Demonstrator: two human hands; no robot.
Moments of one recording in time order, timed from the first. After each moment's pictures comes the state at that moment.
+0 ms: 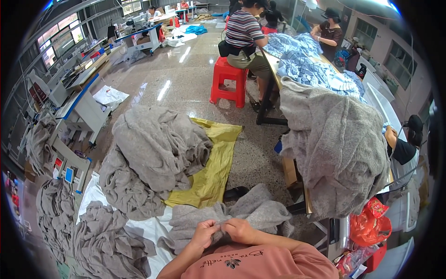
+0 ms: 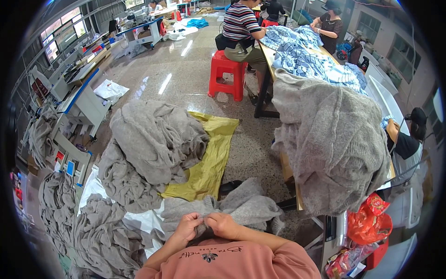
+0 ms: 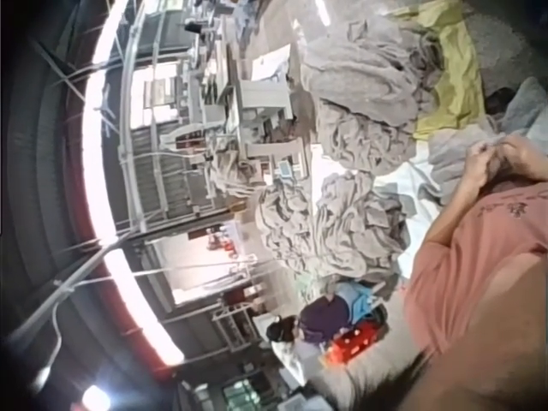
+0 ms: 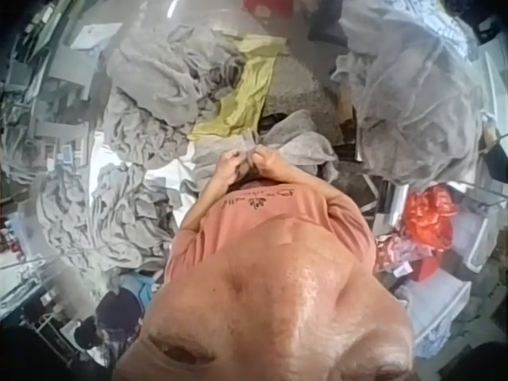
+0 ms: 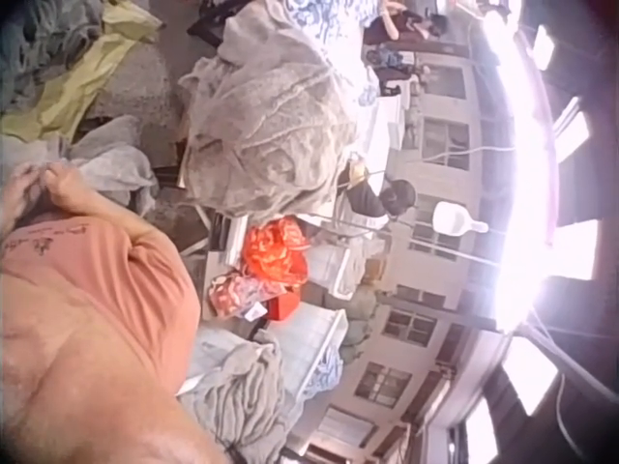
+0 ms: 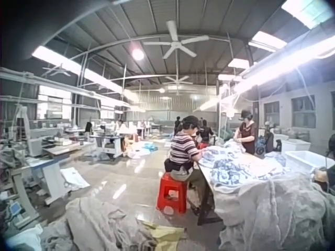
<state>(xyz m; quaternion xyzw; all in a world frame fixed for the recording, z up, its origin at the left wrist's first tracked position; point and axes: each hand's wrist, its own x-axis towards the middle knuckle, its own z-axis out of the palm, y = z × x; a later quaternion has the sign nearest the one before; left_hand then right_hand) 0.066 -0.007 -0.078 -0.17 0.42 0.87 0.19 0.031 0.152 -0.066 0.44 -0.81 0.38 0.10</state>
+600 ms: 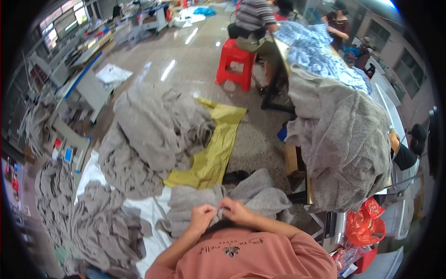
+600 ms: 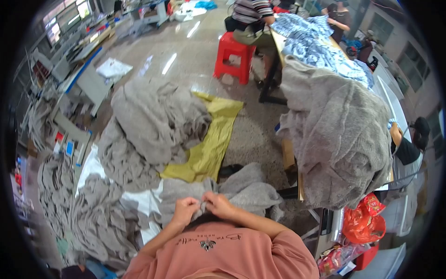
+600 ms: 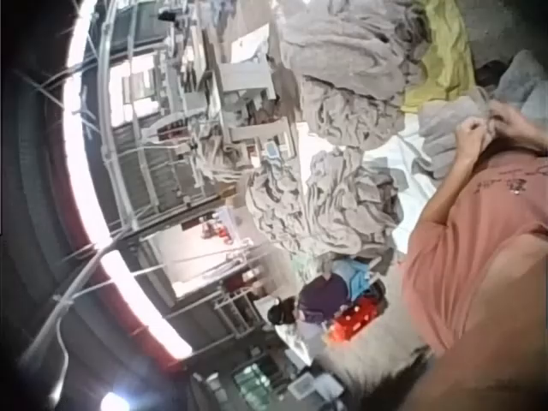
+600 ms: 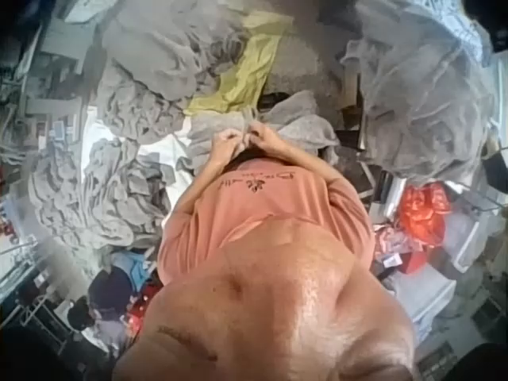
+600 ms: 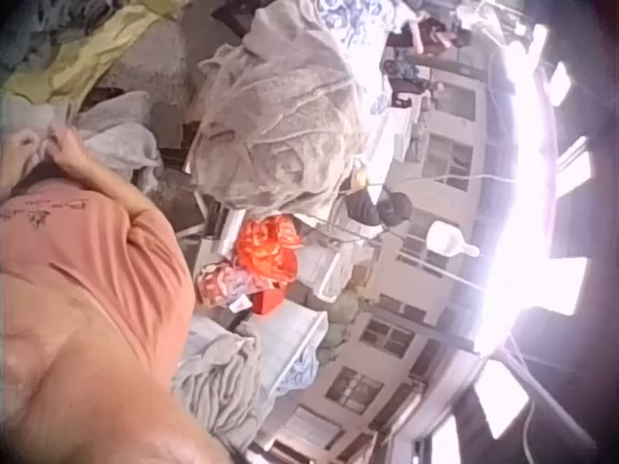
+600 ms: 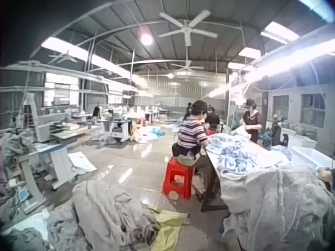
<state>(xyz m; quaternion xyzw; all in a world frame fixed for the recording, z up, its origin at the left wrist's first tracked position) 0.080 -0.014 -0.069 -0.22 0.65 0.72 0.12 0.024 0.139 -0.080 0.28 -0.77 0.54 -0.19</state>
